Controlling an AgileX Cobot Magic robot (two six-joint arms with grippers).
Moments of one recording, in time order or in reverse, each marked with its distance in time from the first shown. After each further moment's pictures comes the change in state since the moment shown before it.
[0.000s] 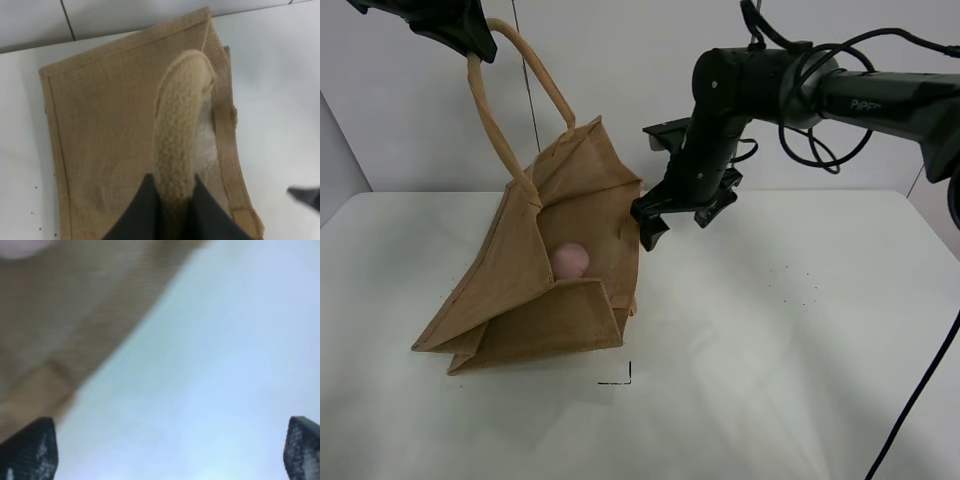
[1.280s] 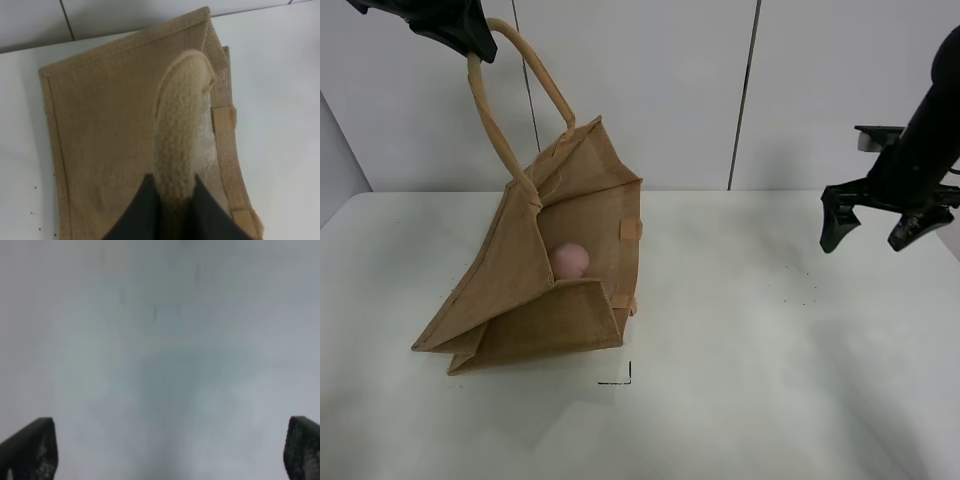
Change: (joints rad) left arm 0.000 0.000 0.000 -0.001 0.000 0.000; right arm -0.491 -0.376 0.465 0.006 0.097 -0.026
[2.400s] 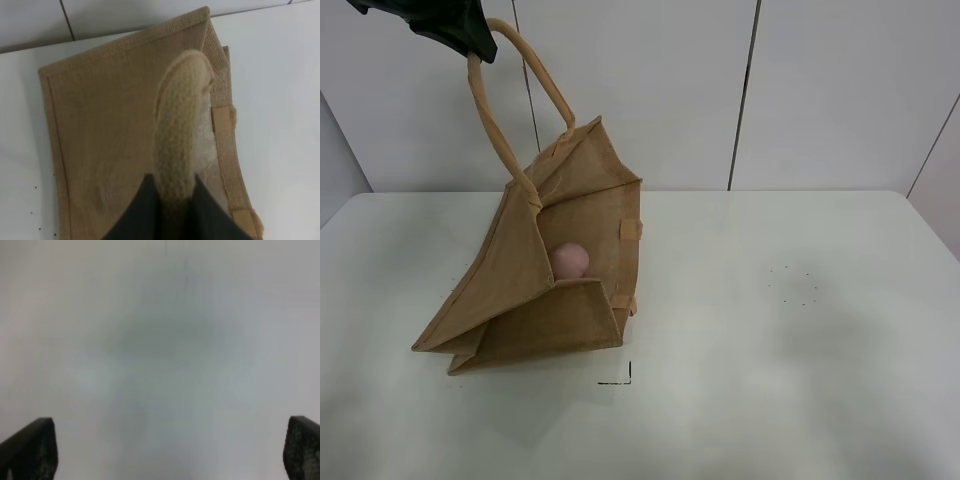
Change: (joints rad) left arm 0.000 0.000 0.000 -0.001 0.000 0.000; right arm 0.000 -1.540 0.877 -0.009 -0.182 -0.018
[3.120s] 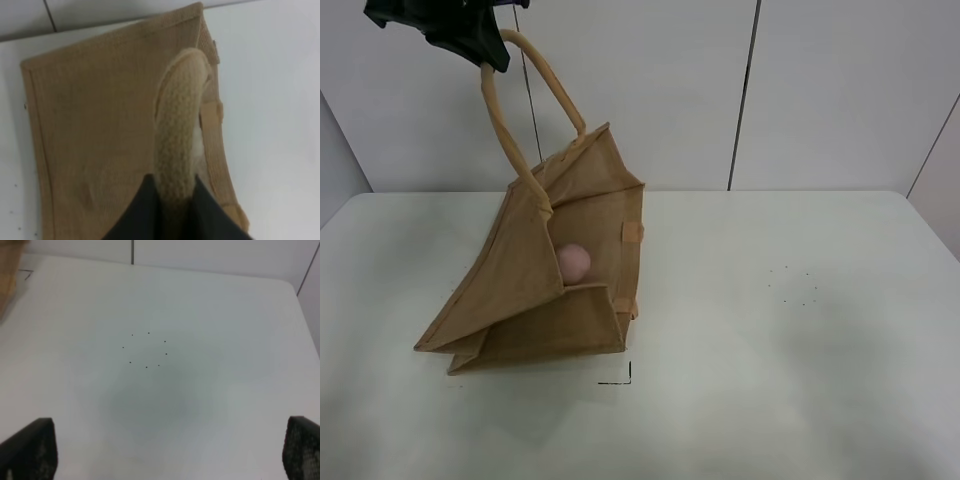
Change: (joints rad) left arm 0.000 0.048 -0.005 -0.048 -0.002 0.000; right arm 0.000 -0.237 0.003 -0.027 0.001 0.026
